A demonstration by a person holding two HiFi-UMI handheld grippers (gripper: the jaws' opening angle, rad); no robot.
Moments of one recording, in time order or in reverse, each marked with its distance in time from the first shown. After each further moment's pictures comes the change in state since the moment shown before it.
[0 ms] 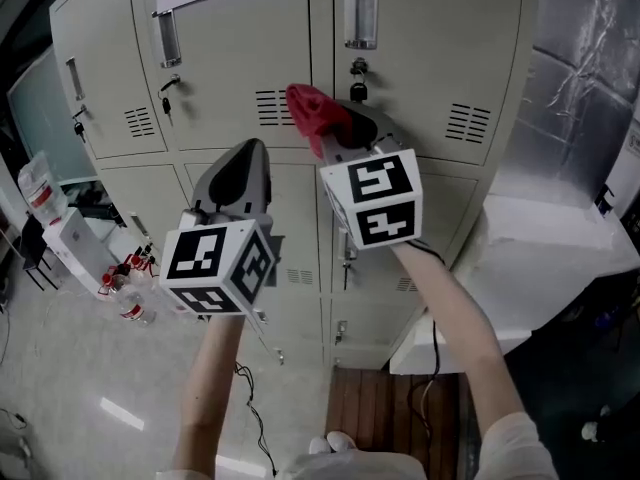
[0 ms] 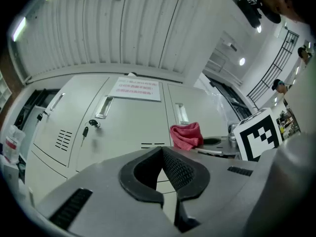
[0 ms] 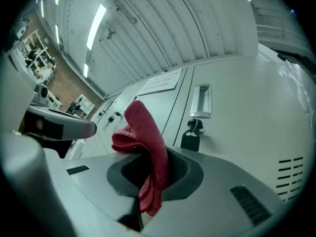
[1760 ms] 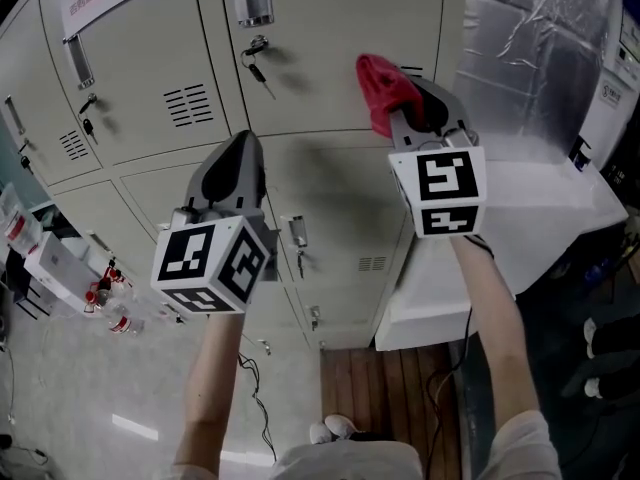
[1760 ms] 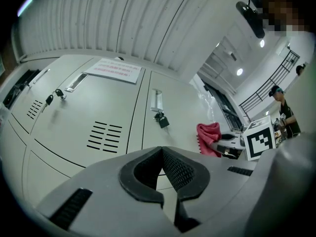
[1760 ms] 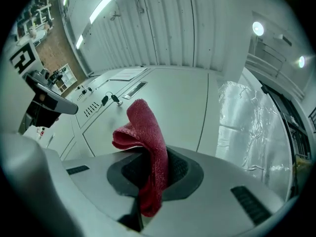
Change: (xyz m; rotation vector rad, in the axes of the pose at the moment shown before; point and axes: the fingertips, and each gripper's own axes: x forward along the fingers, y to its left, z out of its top) left arm 0.046 -0.095 -0.032 -0.102 0.016 -0.128; right arm -0.111 -0.168 -0.048 -0.207 0.074 -0.292
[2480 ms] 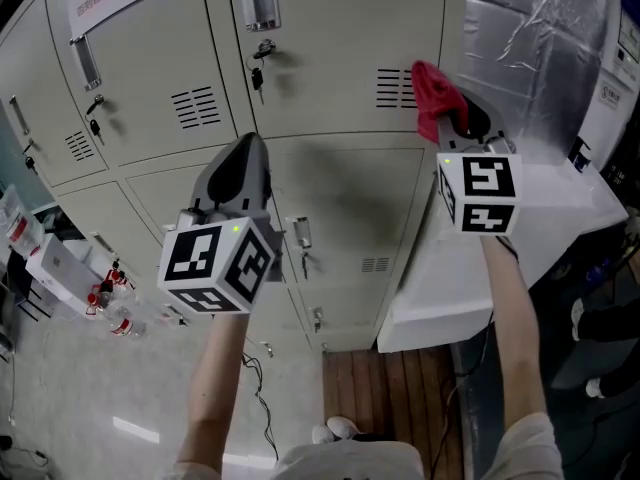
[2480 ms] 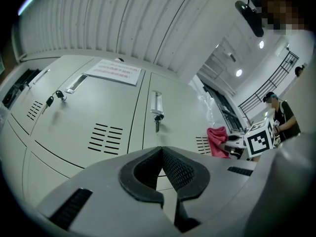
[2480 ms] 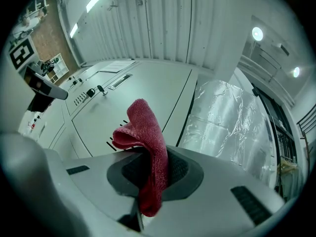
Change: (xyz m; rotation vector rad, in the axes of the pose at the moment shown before) left arm -0.004 0.000 0.004 0.000 -0.010 -0.009; right arm -0.024 -0.055 -0.027 -0.029 0.077 -0.112
